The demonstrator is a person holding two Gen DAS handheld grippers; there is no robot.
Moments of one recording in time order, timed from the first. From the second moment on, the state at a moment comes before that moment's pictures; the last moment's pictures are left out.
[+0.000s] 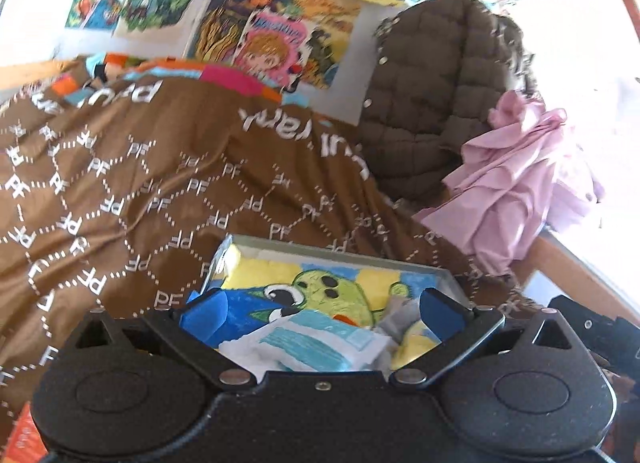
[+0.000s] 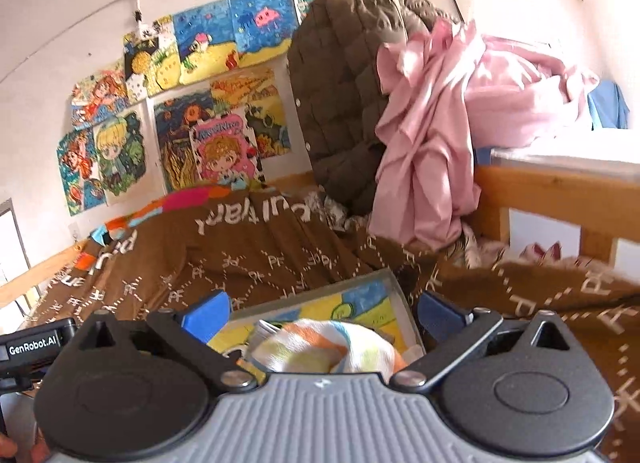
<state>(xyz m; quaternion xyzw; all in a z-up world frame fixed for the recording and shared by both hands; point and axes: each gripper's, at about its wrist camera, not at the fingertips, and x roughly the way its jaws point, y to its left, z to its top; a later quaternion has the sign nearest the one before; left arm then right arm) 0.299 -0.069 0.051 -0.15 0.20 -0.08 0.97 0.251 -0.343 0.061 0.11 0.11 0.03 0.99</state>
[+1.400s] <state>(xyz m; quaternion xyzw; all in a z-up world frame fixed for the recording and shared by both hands) 0.105 0.025 0.012 -0.07 0.27 -0.03 0.96 0.101 -0.206 0.009 -0.03 0.25 0.17 0.95</state>
